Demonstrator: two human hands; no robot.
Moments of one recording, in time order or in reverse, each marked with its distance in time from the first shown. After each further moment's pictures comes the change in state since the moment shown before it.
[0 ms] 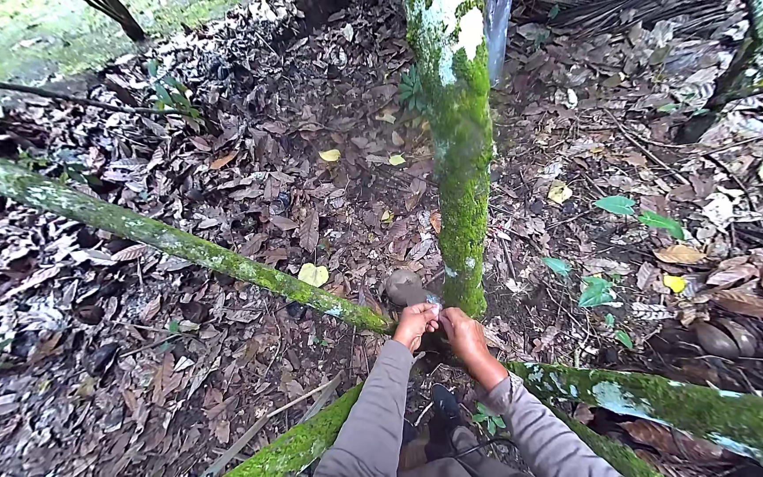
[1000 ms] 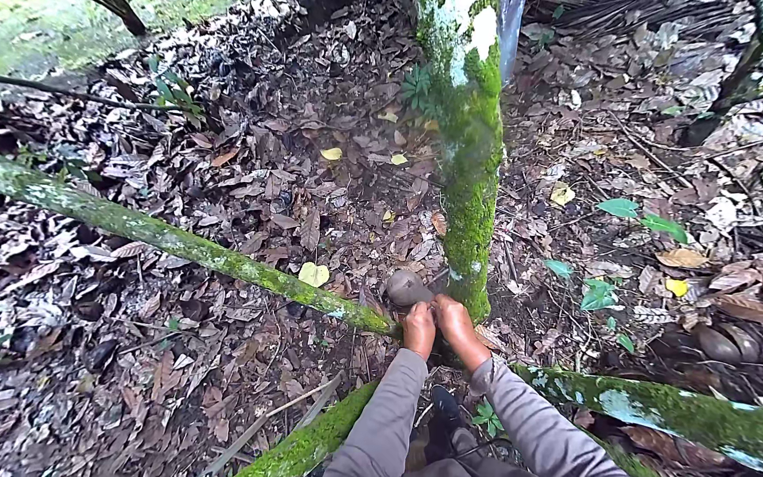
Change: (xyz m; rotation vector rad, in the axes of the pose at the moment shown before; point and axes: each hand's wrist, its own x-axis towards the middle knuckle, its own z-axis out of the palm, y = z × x) left_hand 0.004 -0.025 0.010 0.835 0.463 0.615; right_hand 0.042 -0.030 0.004 0.067 -0.067 0.130
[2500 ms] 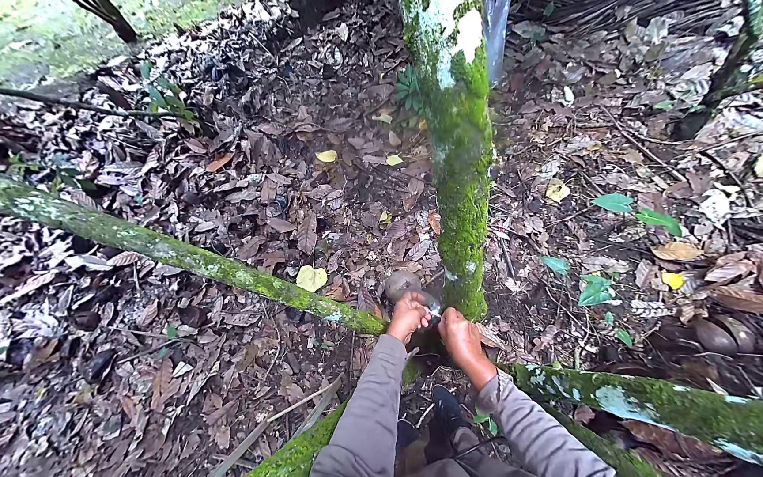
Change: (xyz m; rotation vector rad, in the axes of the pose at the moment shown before) left_hand 0.040 0.008 -0.041 -0.657 -0.495 -0.527; right_hand -0.032 0.006 -0.001 -0.268 -0.017 0.146
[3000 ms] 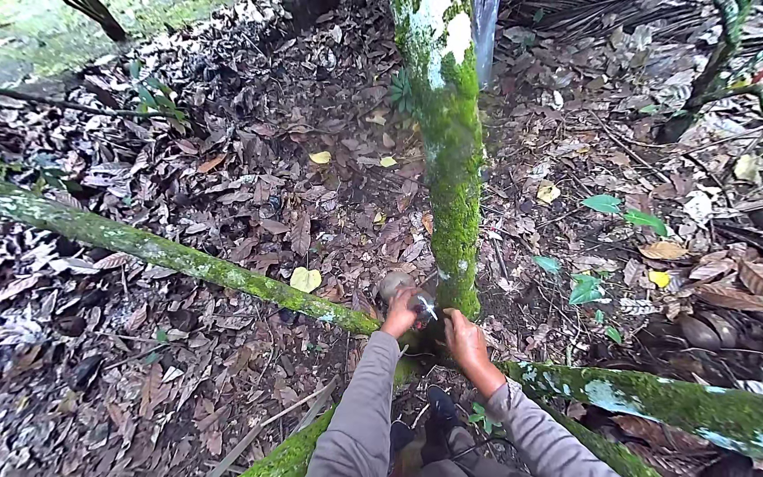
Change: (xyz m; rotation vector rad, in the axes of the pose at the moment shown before) left_hand 0.035 -0.025 -0.018 0.628 -0.058 0.249; right_hand -0.013 0.035 0.005 0.174 0.200 -0.164
